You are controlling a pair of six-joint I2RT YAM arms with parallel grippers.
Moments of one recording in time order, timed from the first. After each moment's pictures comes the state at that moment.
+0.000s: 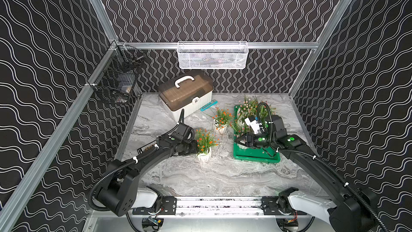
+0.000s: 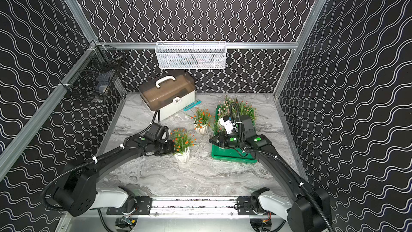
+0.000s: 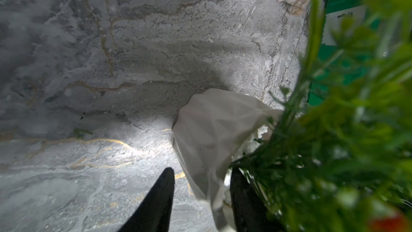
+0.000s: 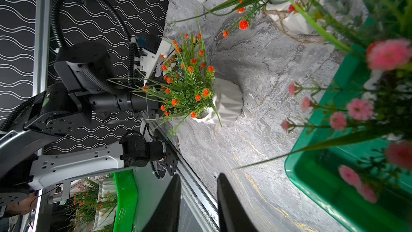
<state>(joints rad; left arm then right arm) -0.42 1.37 0.79 -0.51 0.24 -0.60 0.40 1.13 0.87 -0.49 -0.70 0.56</state>
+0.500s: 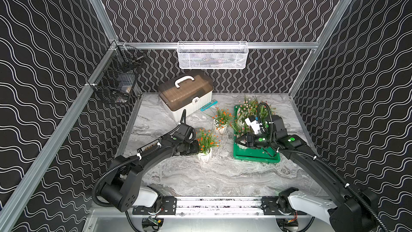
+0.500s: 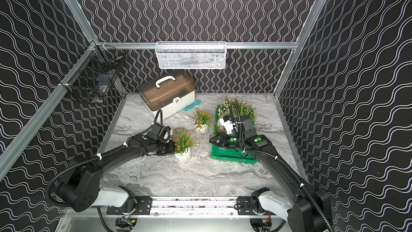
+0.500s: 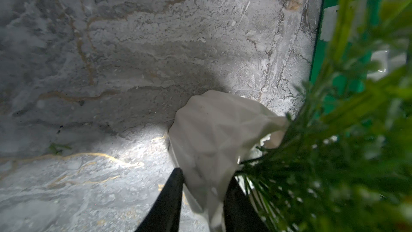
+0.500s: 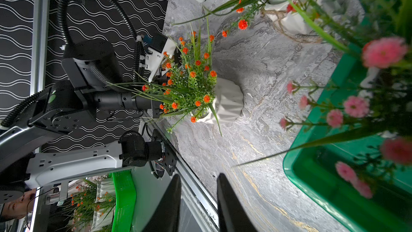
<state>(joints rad) -0.42 1.40 0.78 -0.46 0.27 -0.59 0.40 1.13 0.87 -0.51 -0.69 0.55</state>
